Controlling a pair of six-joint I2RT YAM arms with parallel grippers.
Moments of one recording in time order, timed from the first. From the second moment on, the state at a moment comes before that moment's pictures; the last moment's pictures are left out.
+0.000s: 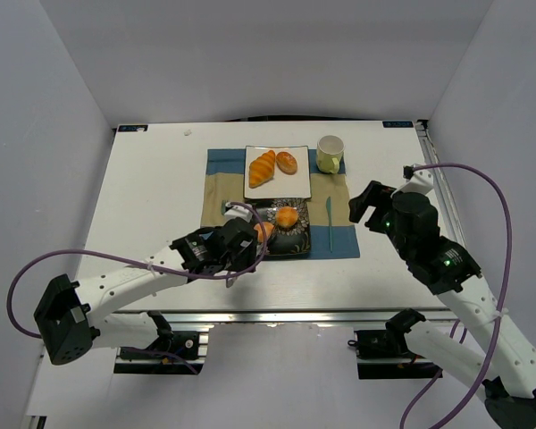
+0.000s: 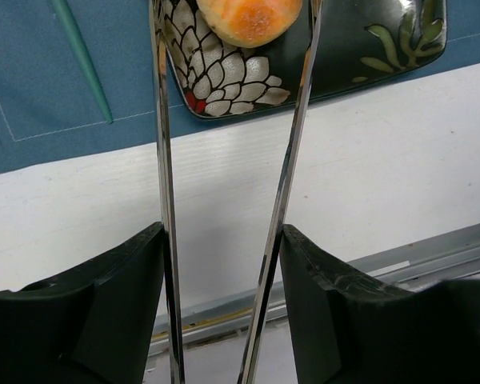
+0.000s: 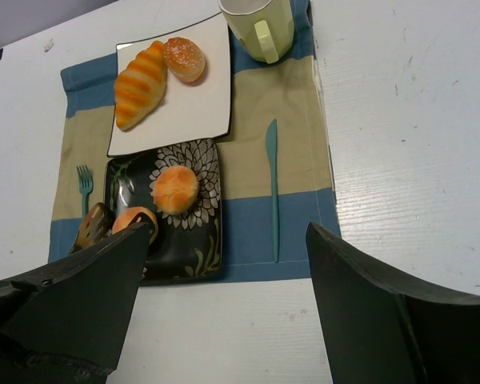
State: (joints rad) left arm -0.96 1.19 0.86 -0.60 -0.33 -0.67; right arm 0.58 0.75 0.93 -0.58 0.38 0.54
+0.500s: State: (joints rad) left arm -0.96 1.08 1.16 -0.86 -0.56 -0.72; right arm 0.58 0.77 0.93 -0.58 0.37 0.54
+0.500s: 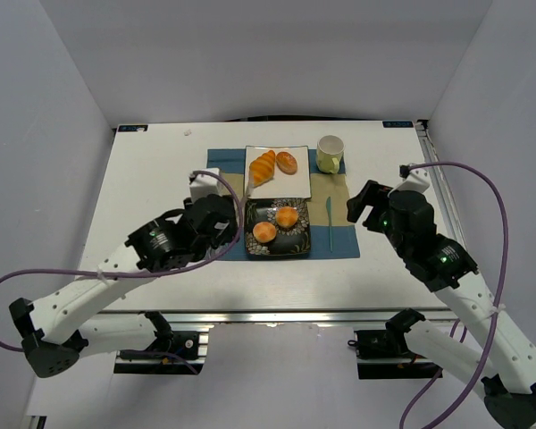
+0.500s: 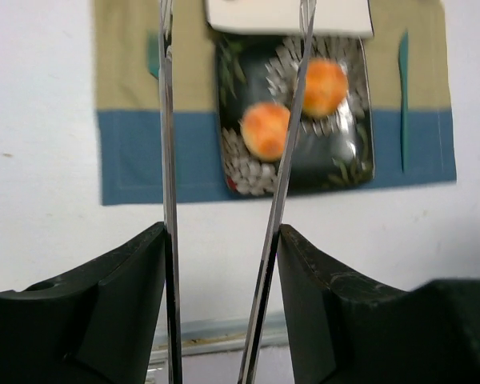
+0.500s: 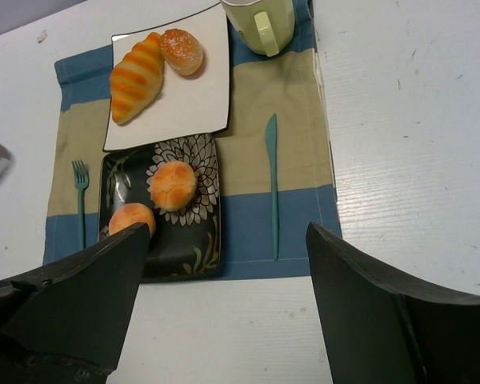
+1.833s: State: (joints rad) left arm 0.16 2.35 2.01 -0.44 -0.17 -0.26; right arm 0.58 1.05 1.03 -0.35 0.16 0.45
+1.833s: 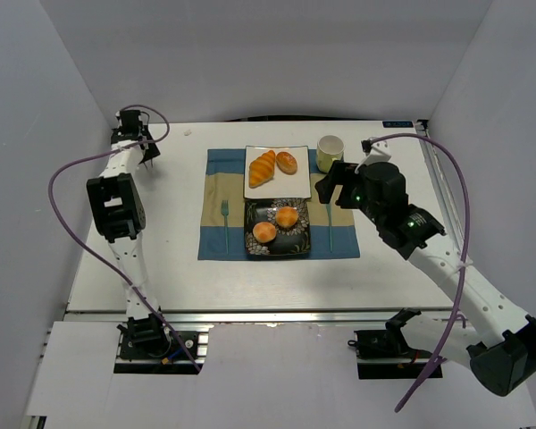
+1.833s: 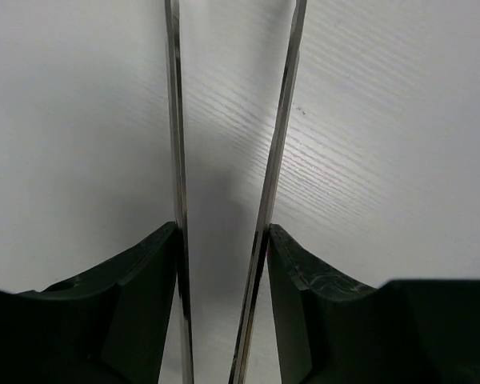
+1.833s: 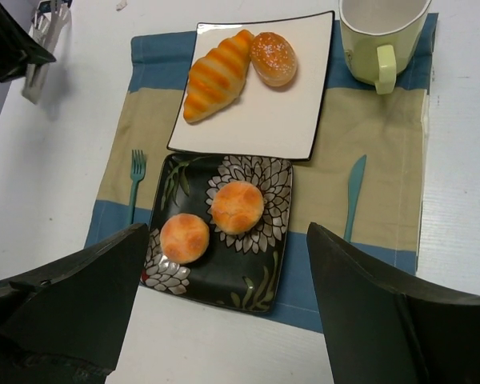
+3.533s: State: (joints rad) left arm 0.19 1.78 1.70 -0.54 -0.22 -0.30; right arm 0.57 1.04 1.05 -0.38 0.15 0.46
